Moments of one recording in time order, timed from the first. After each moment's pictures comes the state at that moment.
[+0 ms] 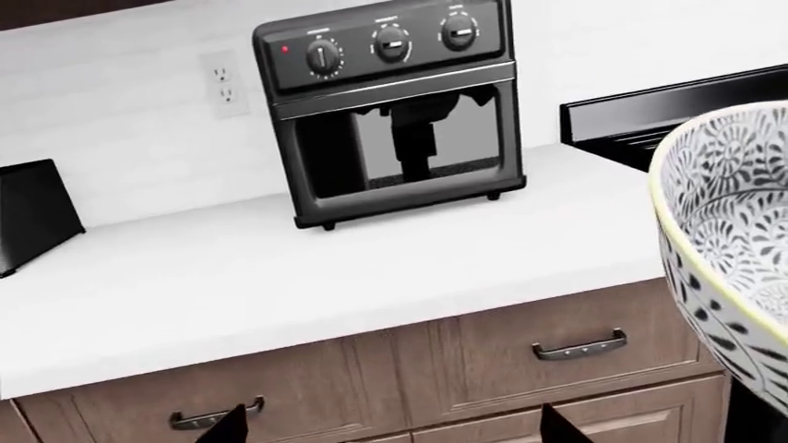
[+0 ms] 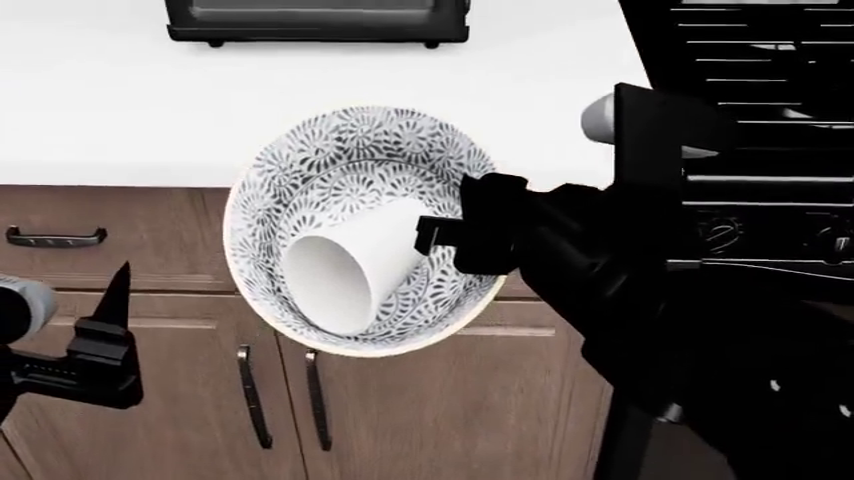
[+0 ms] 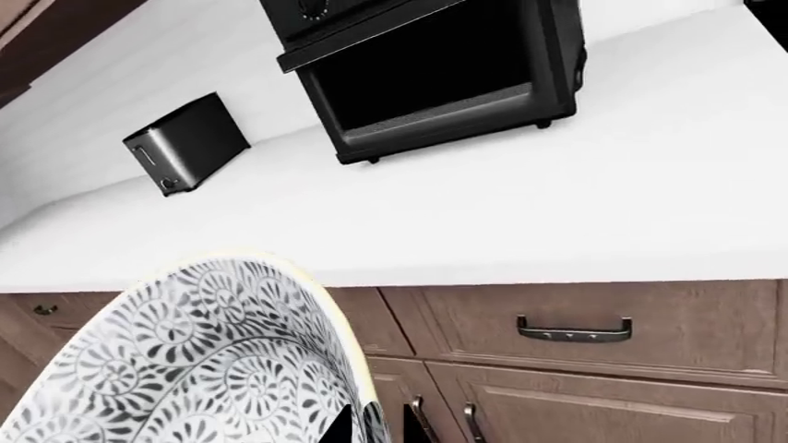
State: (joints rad) left arm -0.85 -0.98 0.92 0.48 -1.13 -0.31 -0.81; right arm 0.99 0.47 -0.37 0.12 1.32 0.83 0.29
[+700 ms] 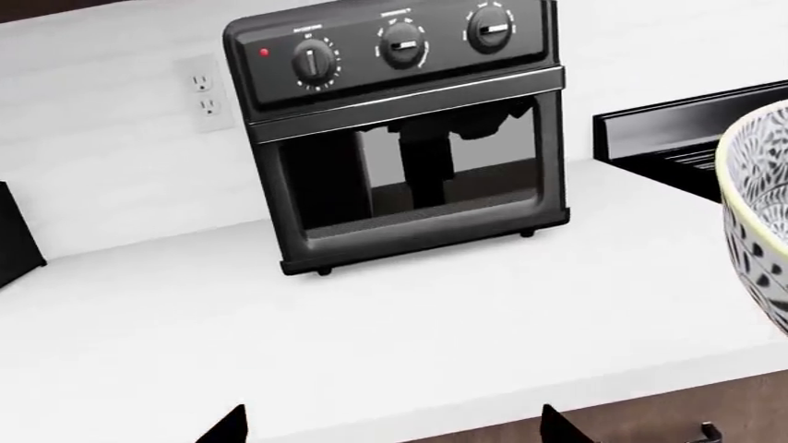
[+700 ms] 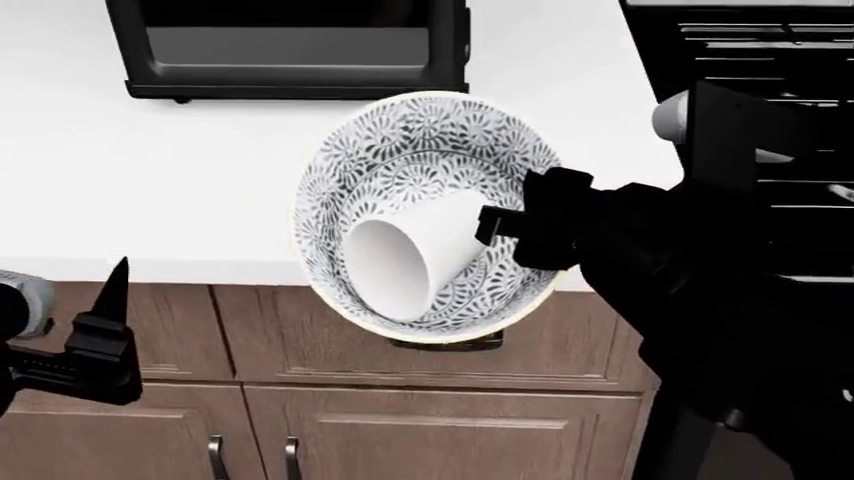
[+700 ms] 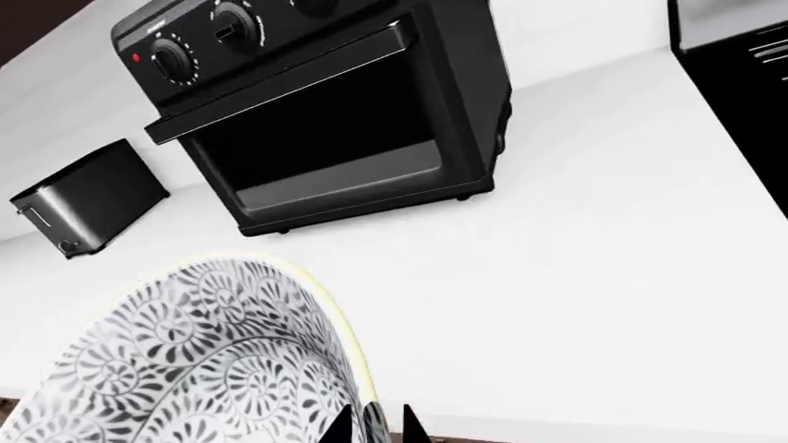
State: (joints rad) left arm -0.86 -0.98 0.91 0.49 -1.13 -0.32 -0.82; right arm 0.98 0.54 -0.32 0.11 1.36 0.83 0.33
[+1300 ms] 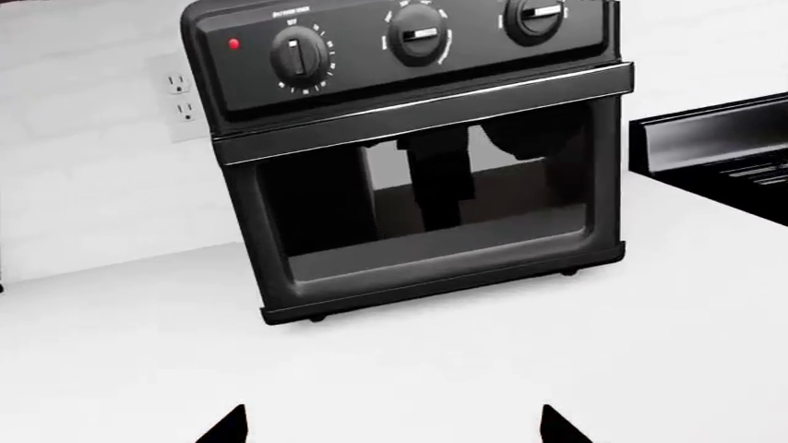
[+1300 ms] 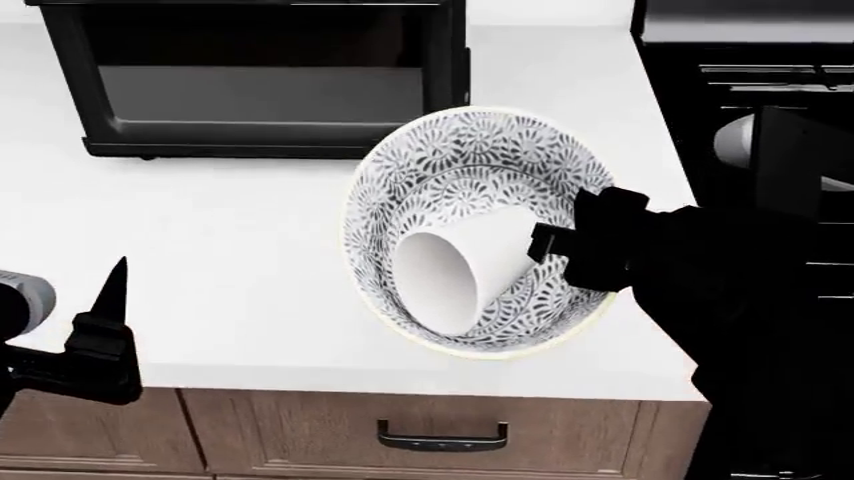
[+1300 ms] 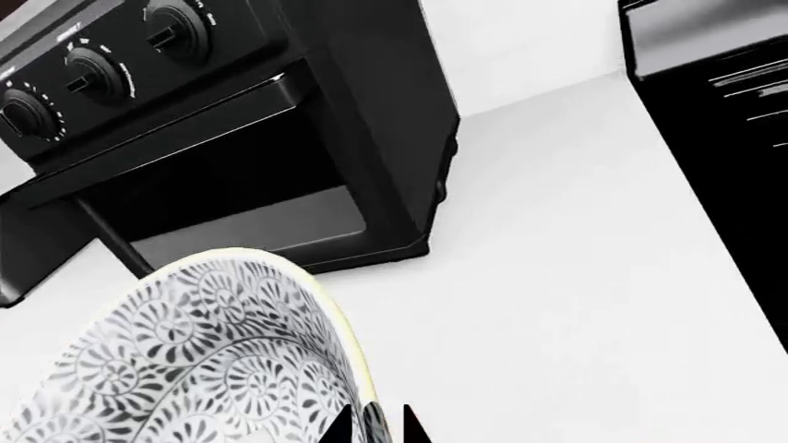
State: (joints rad) left arm -0.85 -0.98 0.91 0.50 -1.13 -0.32 -0.83; right arm 0.90 0.63 -0.26 0.05 1.41 0.83 0.37
